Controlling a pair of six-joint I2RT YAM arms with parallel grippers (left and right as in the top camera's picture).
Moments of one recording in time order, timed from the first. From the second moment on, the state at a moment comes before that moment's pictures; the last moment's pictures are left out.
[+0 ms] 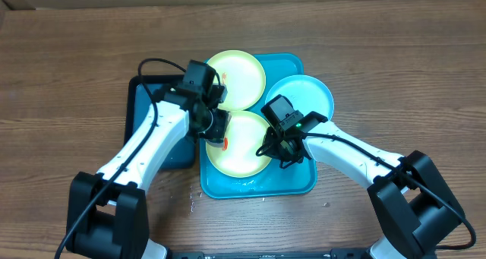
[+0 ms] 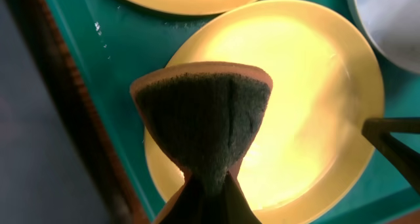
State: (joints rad) left arm -0.32 1.69 1.19 -0.85 0.16 -0.13; right arm 0.64 1.78 1.06 -0.61 -0.10 0.90
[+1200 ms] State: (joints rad) left arm -0.39 1.67 0.86 -0.50 0.25 -0.18; right arm 0.64 1.78 1.06 -0.61 -0.11 0.90
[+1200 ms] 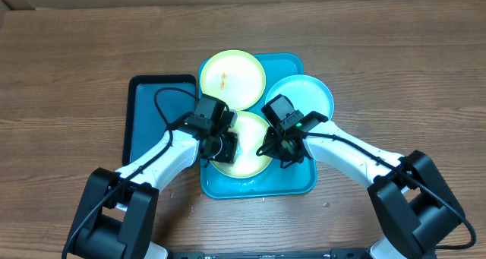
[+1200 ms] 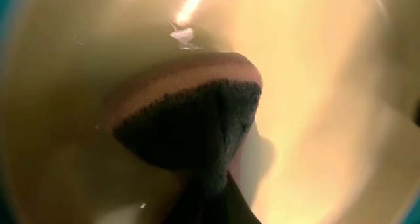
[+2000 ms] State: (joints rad) left arm -0.40 1.64 1.08 -0.68 0.20 -0.15; right arm 0.64 1.78 1.06 -0.59 -0.12 0.90
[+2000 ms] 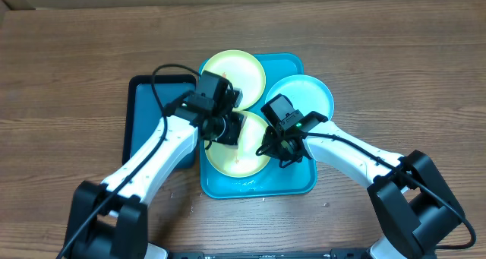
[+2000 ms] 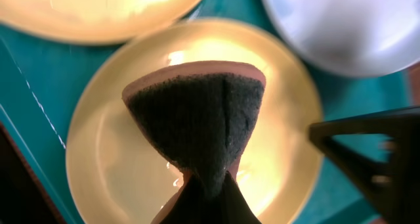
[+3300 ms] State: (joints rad) left arm -0.35 1.81 1.17 -0.69 0.46 -0.15; right arm 0.63 1.78 1.06 -0.59 -0.12 0.90
